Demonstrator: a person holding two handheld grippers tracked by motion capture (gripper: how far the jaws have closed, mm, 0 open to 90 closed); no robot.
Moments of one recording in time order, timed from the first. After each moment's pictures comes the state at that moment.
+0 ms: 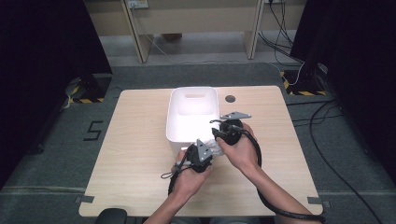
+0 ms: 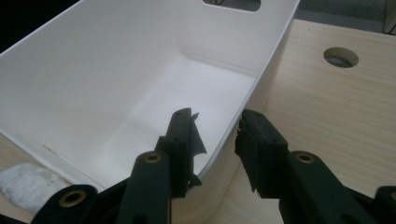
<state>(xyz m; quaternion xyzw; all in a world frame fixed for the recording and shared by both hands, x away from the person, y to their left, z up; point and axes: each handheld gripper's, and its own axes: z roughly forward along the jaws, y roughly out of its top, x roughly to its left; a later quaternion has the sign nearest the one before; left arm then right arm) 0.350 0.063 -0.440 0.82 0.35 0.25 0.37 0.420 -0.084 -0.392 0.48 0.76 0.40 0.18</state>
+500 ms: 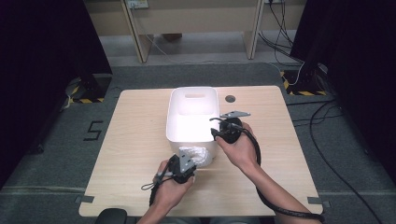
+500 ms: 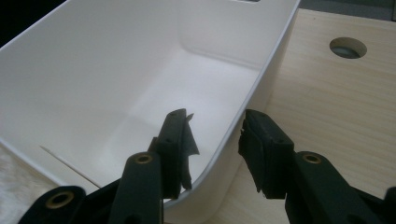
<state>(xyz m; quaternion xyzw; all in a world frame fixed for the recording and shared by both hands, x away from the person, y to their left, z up) 0.323 0.122 -0.452 0.82 0.37 0.25 0.35 0.426 -0.082 -0.394 0.49 0.76 0.39 0.17</state>
